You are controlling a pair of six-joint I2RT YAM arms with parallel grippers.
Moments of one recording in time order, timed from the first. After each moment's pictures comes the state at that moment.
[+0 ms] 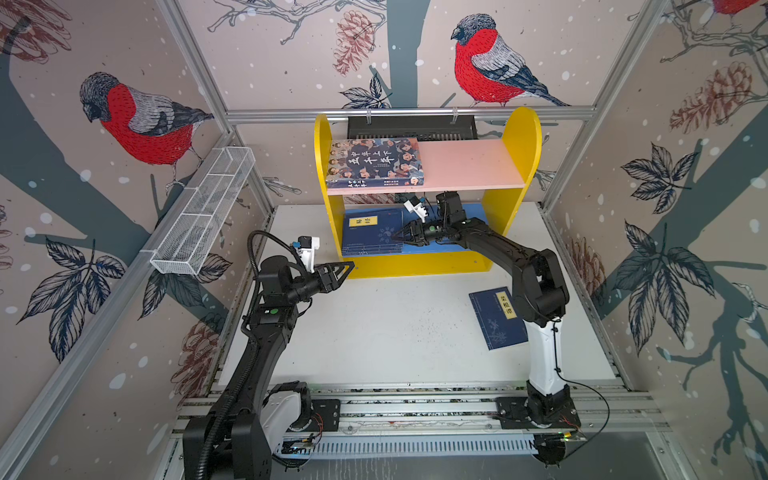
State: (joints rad) left arm 0.06 1.00 0.61 0.08 0.92 -0.54; right arm 0.47 2.14 1.74 -0.20 -1.07 0.52
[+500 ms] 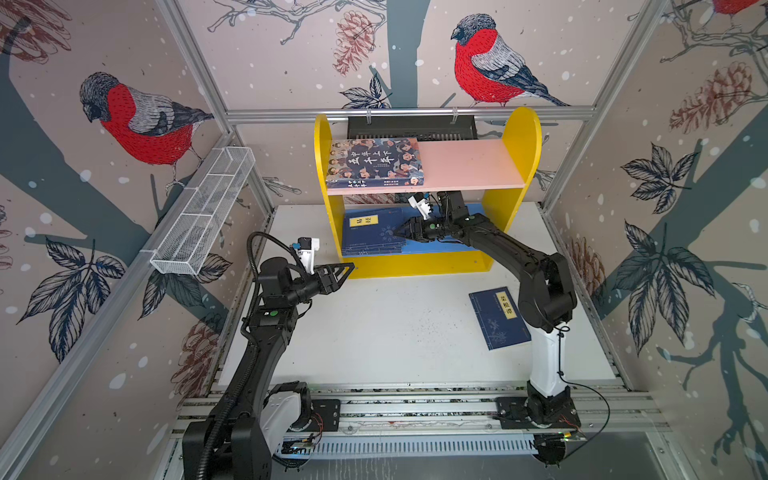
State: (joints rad) left arm 0.06 0.98 0.60 0.08 0.92 -0.54; right arm 0.48 2.06 1.74 -0.31 -0.81 0.44
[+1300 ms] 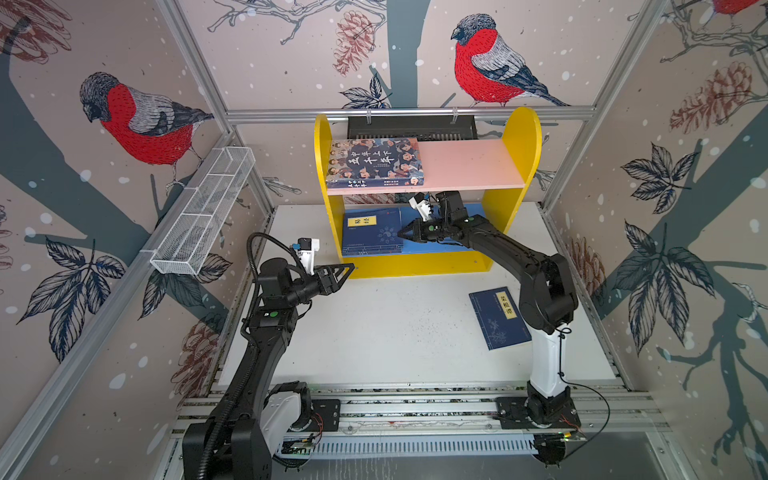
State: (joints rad) left arm 0.06 0.97 0.59 0.08 0.92 -0.53; right arm 0.49 2.06 1.73 -0.32 -0.73 0.41
